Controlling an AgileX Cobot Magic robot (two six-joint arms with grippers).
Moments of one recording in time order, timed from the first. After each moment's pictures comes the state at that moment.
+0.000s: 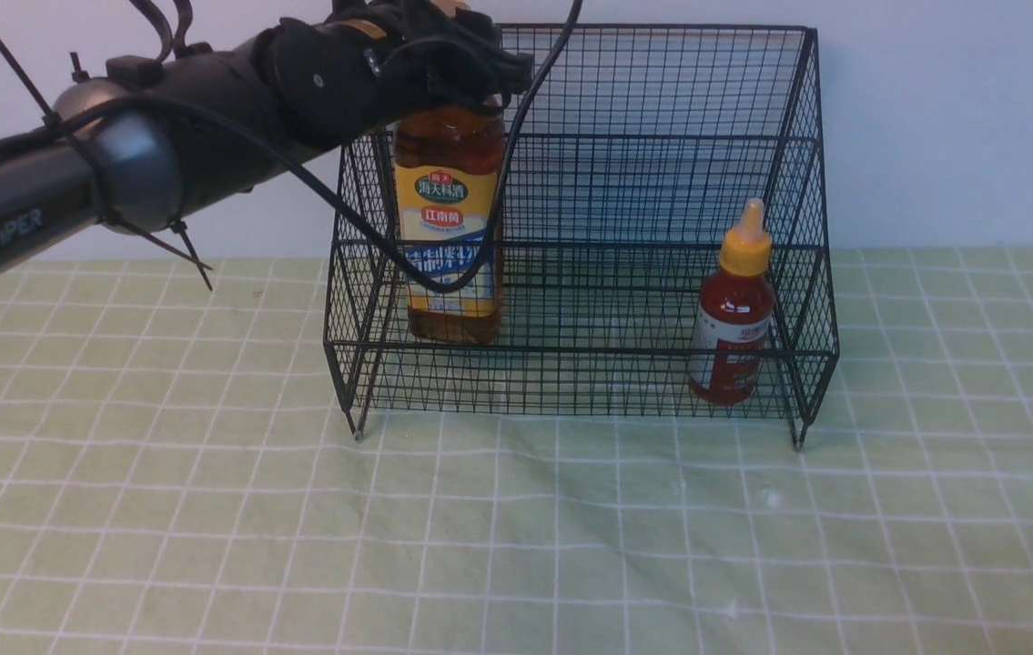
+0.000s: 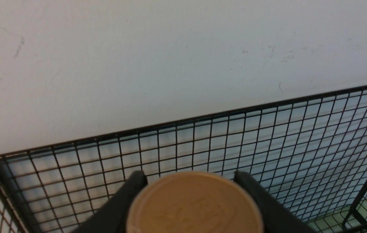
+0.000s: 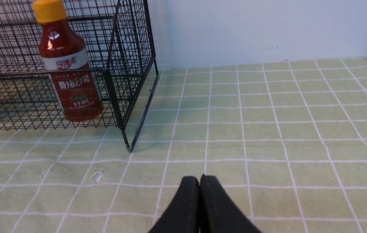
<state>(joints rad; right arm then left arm) 0.05 -0.01 0.02 -0.04 0.37 0.17 -0.38 1.92 -1.59 -0.57 -0.03 0.49</state>
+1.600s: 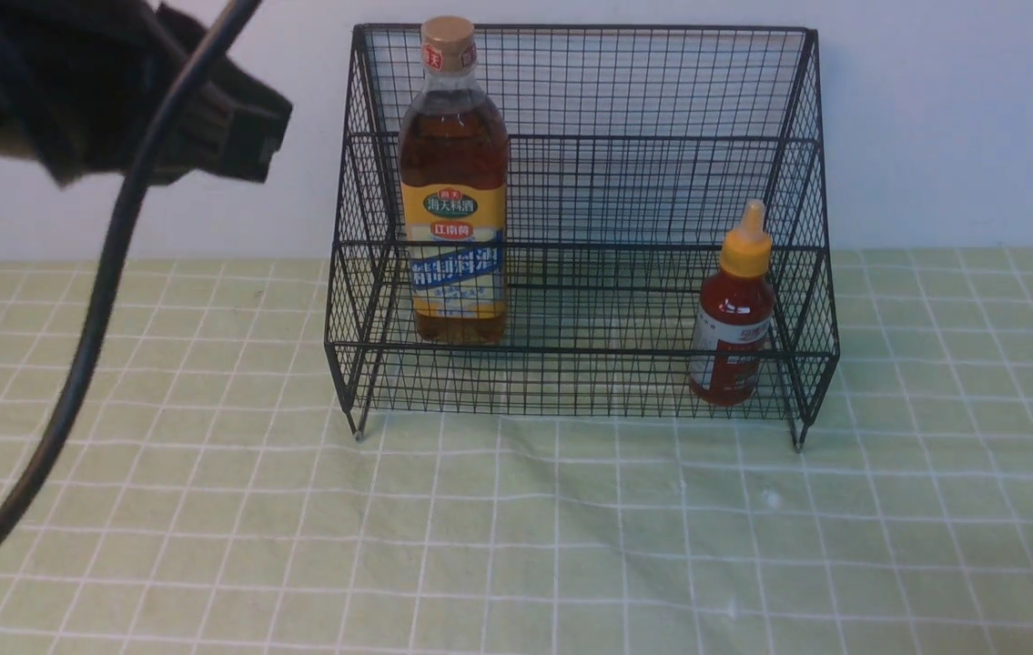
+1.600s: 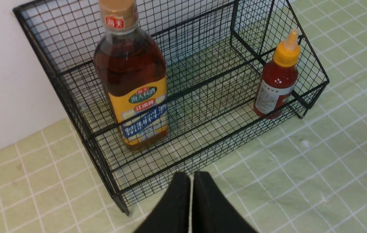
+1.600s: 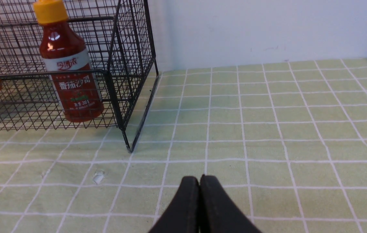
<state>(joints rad) 0.05 -0.01 0.02 -0.04 0.37 0.17 -0.35 1.12 -1.29 -0.25 0.84 0.23</state>
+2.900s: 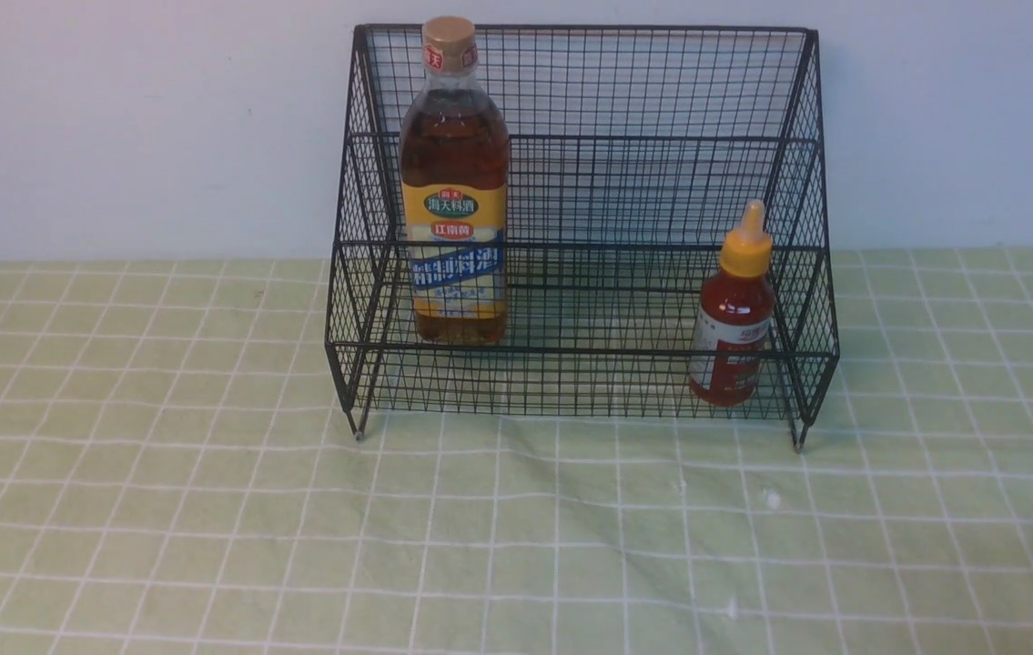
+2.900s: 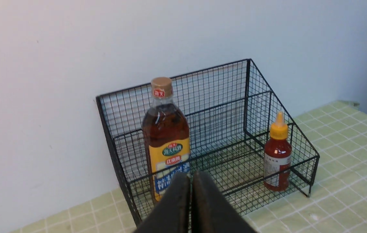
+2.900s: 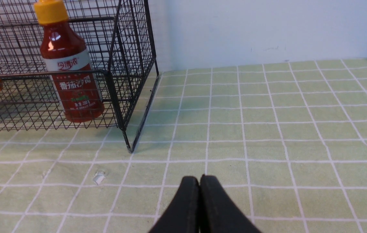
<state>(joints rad) 0.05 -0.01 0.02 -0.04 0.37 0.17 -0.35 0.50 -0.89 -0.20 0.60 0.21</state>
